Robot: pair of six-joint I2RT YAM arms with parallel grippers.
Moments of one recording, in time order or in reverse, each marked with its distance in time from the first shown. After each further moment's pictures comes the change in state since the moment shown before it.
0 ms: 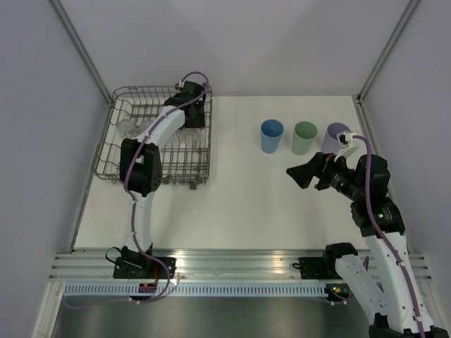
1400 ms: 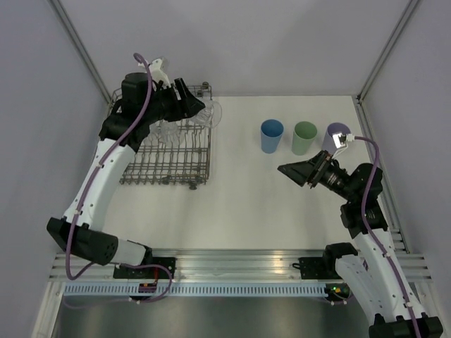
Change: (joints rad) left arm 0.005 -0.768 -0.299 0.093 0.496 -0.132; right arm 0.001 0.002 -0.229 0.532 -0.251 0.422
